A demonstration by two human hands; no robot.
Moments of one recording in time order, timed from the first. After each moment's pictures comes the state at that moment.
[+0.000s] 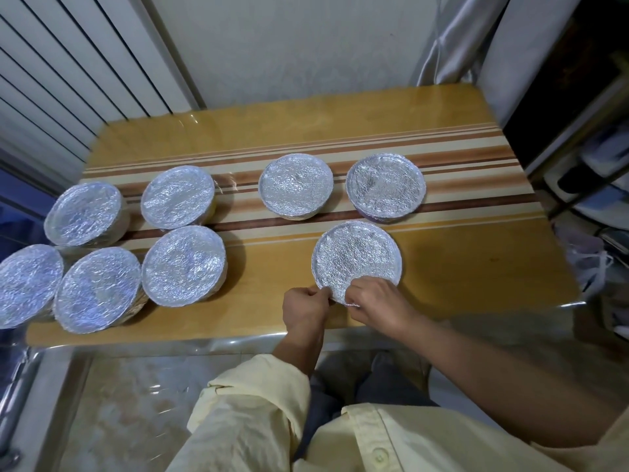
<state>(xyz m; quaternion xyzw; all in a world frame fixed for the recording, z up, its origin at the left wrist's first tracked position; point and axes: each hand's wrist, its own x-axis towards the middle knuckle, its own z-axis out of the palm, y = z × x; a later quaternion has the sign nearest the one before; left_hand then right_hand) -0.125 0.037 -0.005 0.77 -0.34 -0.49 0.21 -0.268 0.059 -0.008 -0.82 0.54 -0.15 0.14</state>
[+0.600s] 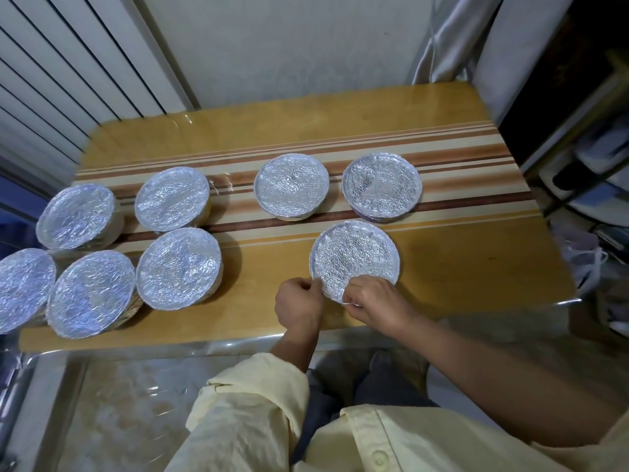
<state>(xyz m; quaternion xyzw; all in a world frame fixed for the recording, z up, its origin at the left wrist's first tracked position) -0.122 0.024 -0.011 0.79 -0.44 -0.40 0.18 -0.273 0.058 -0.012 -0.80 0.55 -0.18 0.18</state>
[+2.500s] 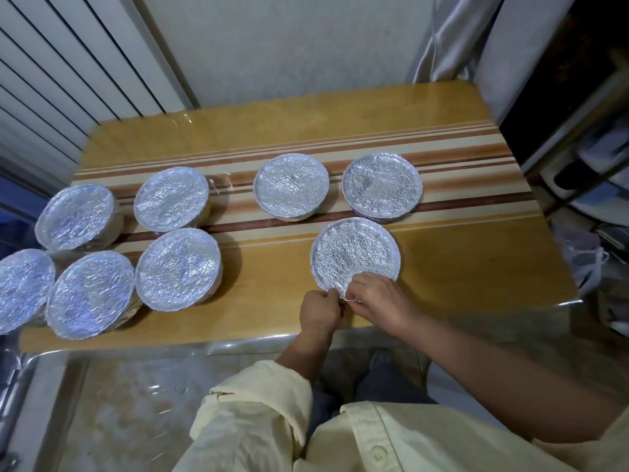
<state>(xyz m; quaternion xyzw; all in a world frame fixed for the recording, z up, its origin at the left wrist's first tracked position) -0.144 0.034 -0.035 0.72 -0.40 -0.55 0.15 -0.282 0.054 -0.016 -0.80 0.53 -0.20 0.18</state>
